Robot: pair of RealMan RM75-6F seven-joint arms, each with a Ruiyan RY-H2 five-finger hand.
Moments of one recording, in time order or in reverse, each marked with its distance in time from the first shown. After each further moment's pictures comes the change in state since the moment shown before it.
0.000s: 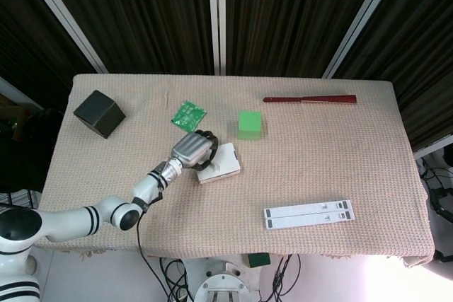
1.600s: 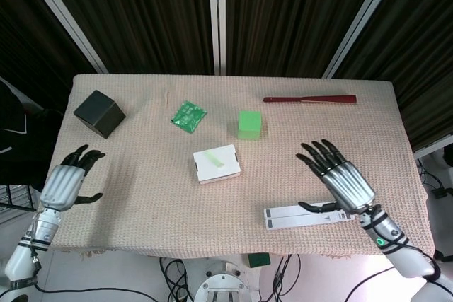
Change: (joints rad) left arm 0.625 0.414 0.310 -0.224 0.298 0.723 -0.194; right arm 0.398 0.011 -0.011 -0.323 -0.293 -0.508 -0.452
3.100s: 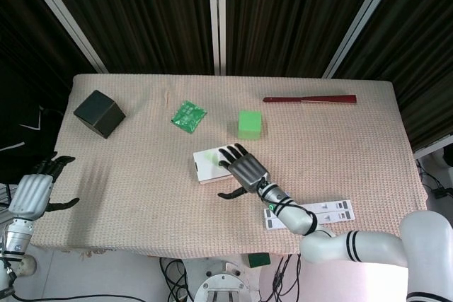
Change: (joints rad) left arm 0.144 -0.019 -0.081 0.202 0.073 -0.019 -0.230; right arm 0.543 -0.561 0.022 0.241 0.808 -0.296 -0.523
